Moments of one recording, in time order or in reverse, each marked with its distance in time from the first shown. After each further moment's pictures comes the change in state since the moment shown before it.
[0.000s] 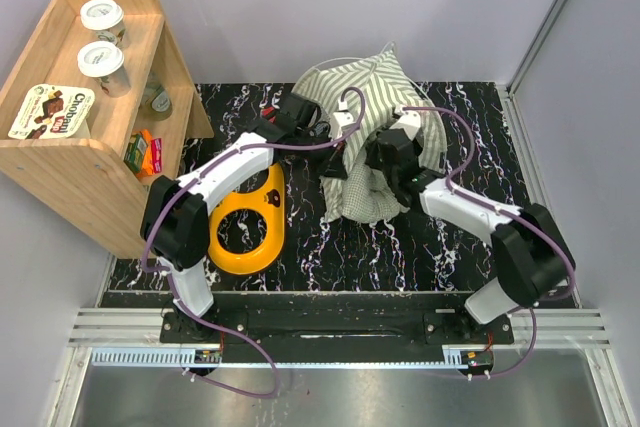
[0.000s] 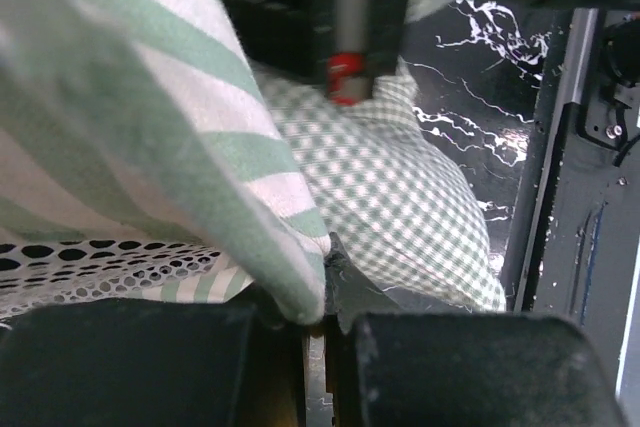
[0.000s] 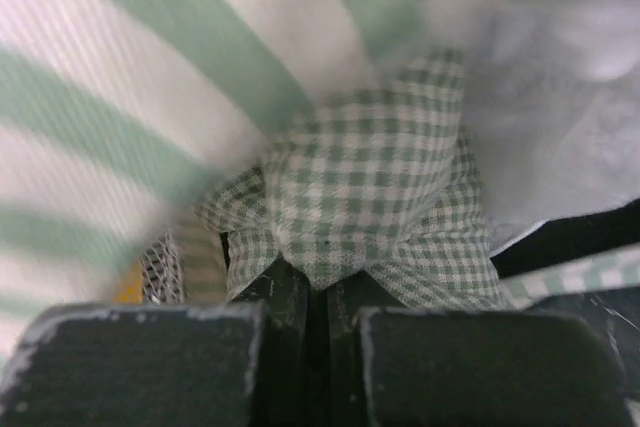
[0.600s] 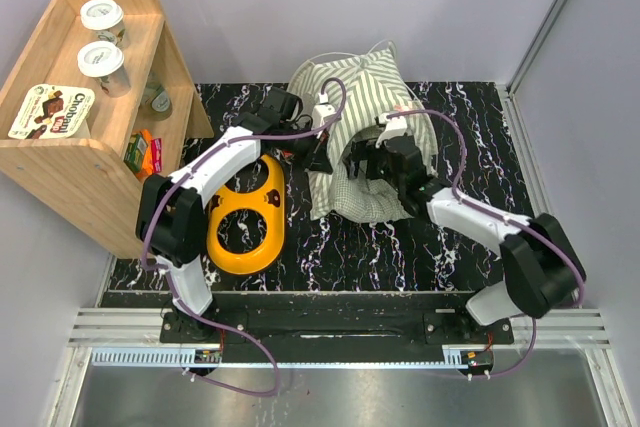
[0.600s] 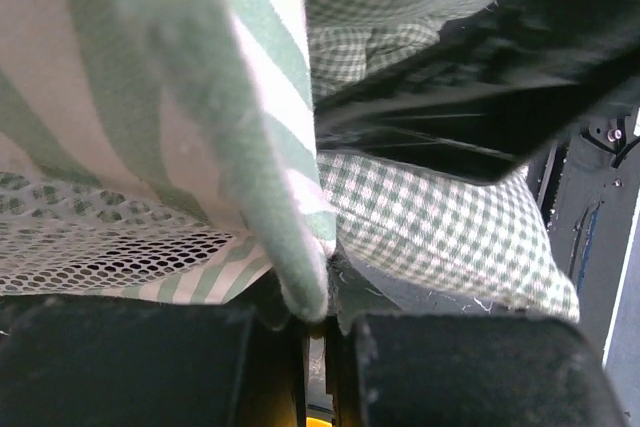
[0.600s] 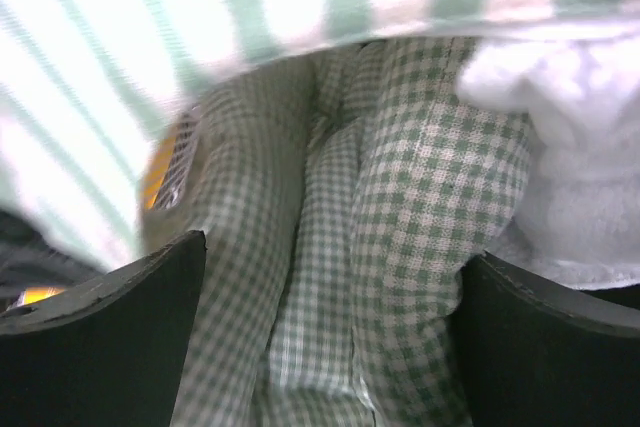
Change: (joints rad) left arm 0.097 0.002 0.000 -0.050 0.051 0.001; right arm 0.002 -0.012 -0.066 0.124 -0.271 -0.248
